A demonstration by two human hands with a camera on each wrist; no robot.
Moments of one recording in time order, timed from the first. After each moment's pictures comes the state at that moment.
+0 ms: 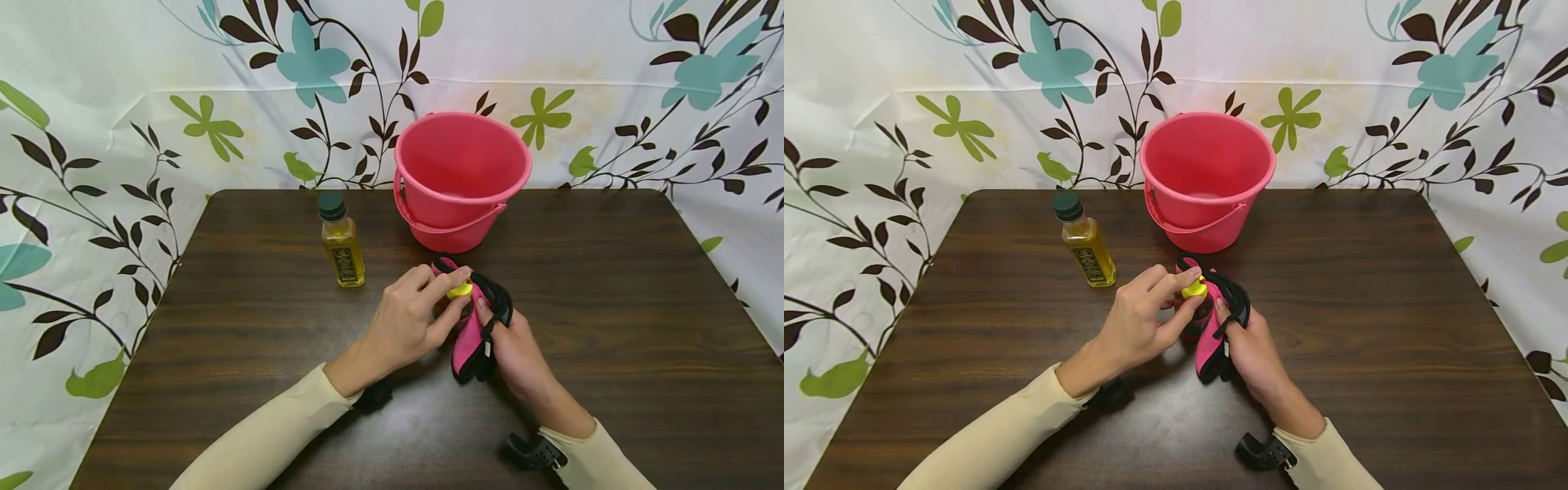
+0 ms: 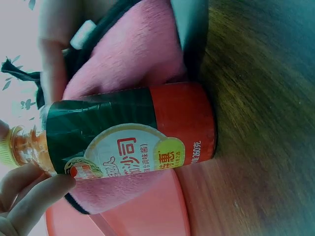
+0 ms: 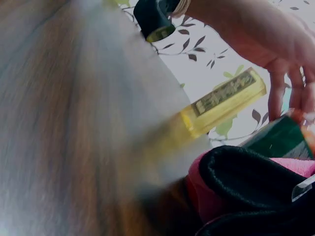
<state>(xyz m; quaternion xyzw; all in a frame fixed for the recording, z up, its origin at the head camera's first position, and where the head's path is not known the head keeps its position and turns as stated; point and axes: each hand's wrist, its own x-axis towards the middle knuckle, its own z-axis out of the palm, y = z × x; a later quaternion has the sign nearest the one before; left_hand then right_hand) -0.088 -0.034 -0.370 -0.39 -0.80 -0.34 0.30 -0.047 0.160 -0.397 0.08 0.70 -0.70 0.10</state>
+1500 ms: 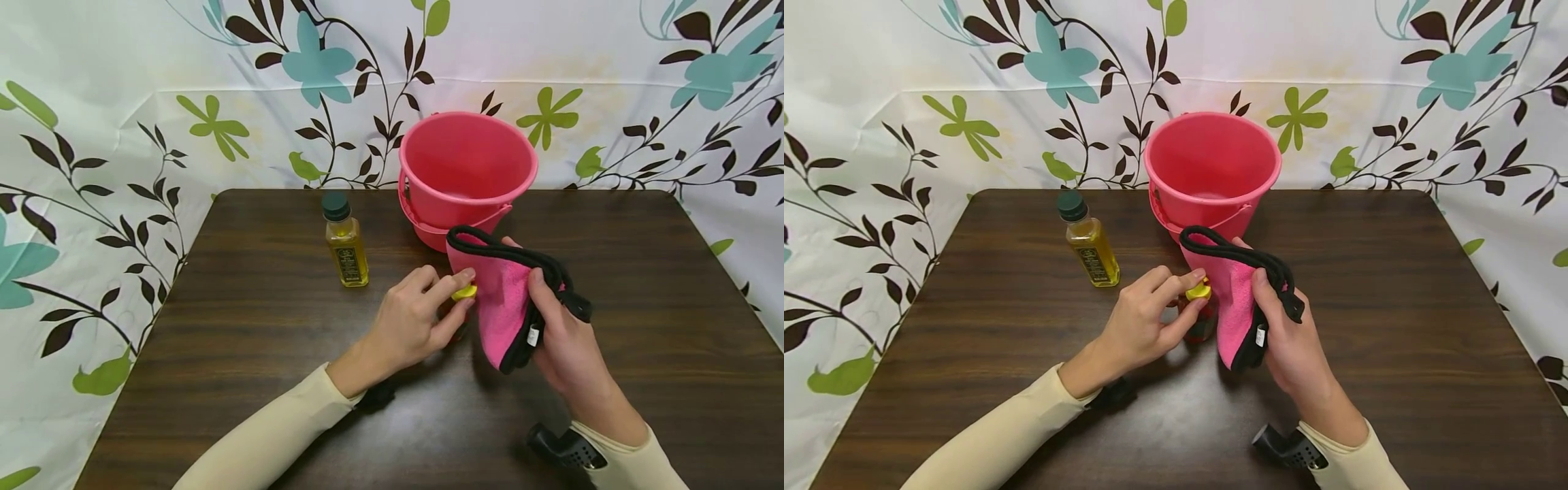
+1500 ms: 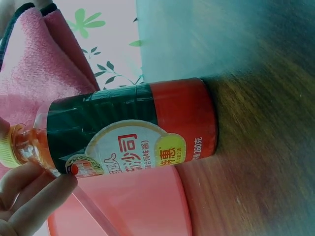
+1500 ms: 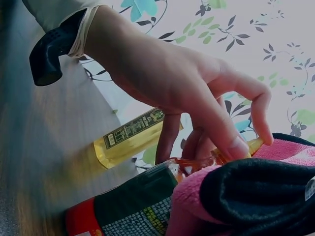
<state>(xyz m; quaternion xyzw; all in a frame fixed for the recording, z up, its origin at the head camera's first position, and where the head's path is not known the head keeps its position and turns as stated) -0.089 -0.036 -0.369 -0.39 -0.81 -0.33 0.30 -0.043 0.181 -0.324 -0.09 0.62 -0.77 0.08</state>
